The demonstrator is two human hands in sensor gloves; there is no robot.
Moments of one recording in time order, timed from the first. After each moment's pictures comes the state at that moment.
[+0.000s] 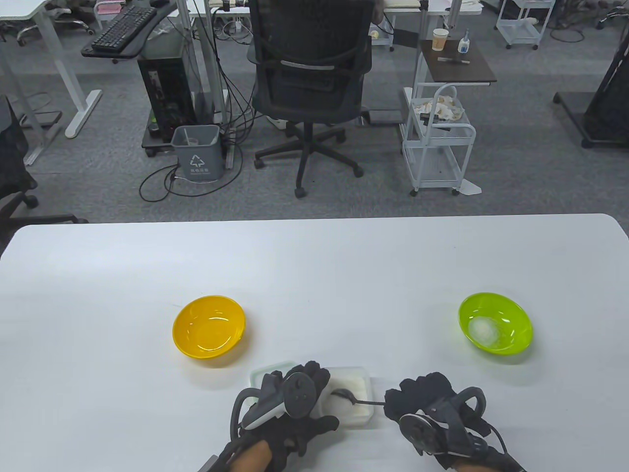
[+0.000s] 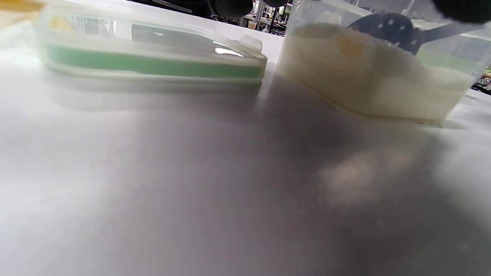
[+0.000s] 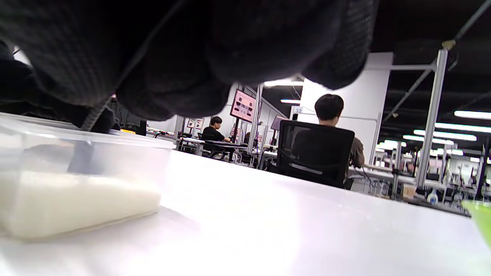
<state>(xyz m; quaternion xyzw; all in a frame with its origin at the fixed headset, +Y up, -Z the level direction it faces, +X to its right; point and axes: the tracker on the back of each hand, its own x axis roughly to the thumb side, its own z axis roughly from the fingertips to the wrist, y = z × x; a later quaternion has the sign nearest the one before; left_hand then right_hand) -0.099 -0.771 -0.321 -0.16 -0.16 0.09 0.97 0.162 -0.721 -0.289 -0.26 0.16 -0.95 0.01</state>
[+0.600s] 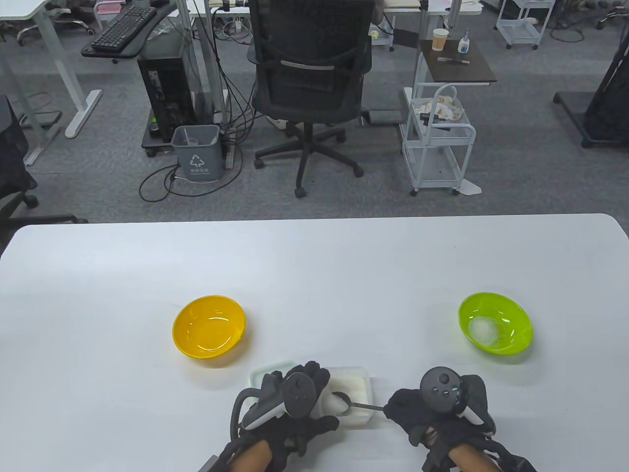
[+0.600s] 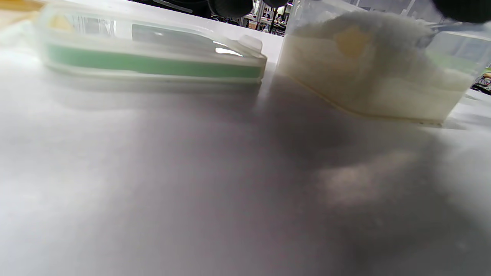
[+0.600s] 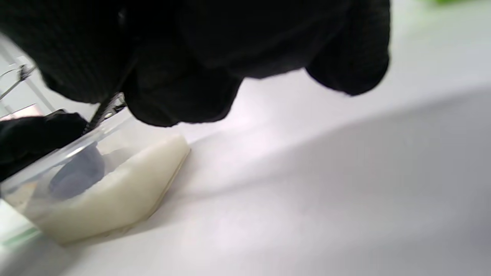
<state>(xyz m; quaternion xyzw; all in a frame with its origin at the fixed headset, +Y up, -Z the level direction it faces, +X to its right) -0.099 -0.771 -0.321 -0.16 -0.16 0.09 0.97 0.194 -0.751 -0.317 -0.07 -0.12 -0.95 -0.28</state>
